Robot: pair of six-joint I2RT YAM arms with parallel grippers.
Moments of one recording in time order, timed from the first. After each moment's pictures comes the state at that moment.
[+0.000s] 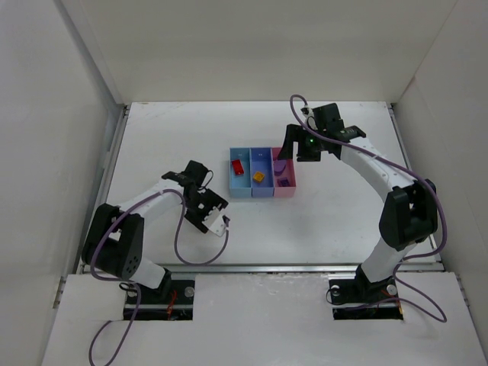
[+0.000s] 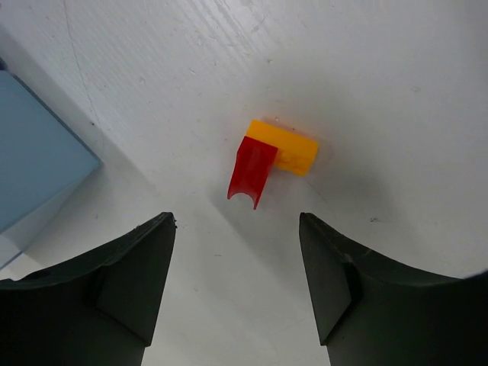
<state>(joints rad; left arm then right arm) -0.40 1.47 0.84 -0.77 0.40 1.89 0.34 1.70 1.43 -0.57 -0.33 0.37</state>
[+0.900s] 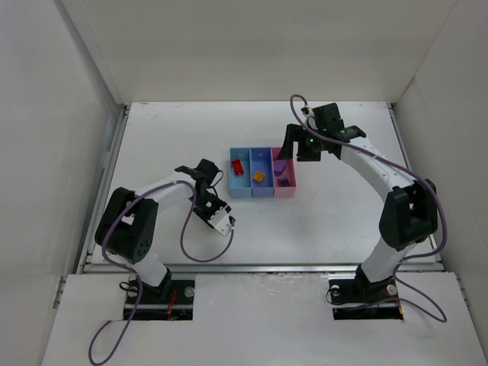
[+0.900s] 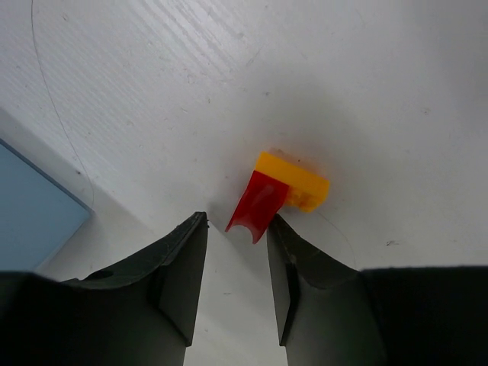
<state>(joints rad) -0.46 1.61 0.93 -0.82 0.39 1.91 0.34 1.70 1.44 -0.57 -0.33 0.37</state>
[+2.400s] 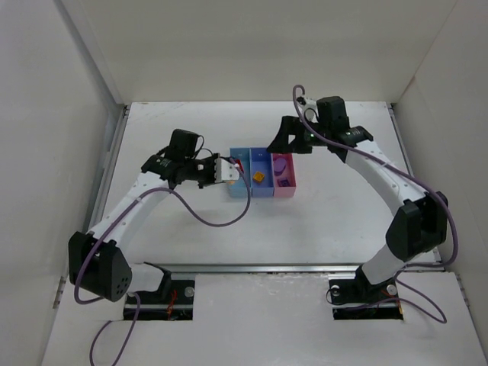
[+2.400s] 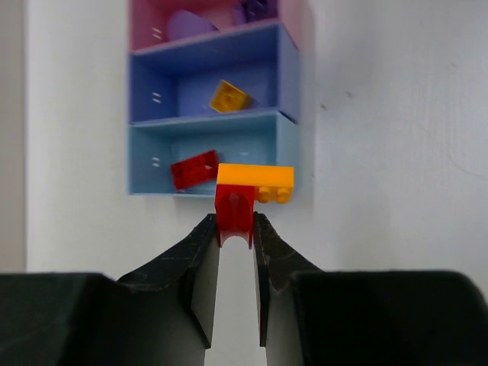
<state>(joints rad) -0.39 1.32 1.11 -0.71 0.64 1.16 0.36 1.60 1.44 -0.48 -0.52 0.38</state>
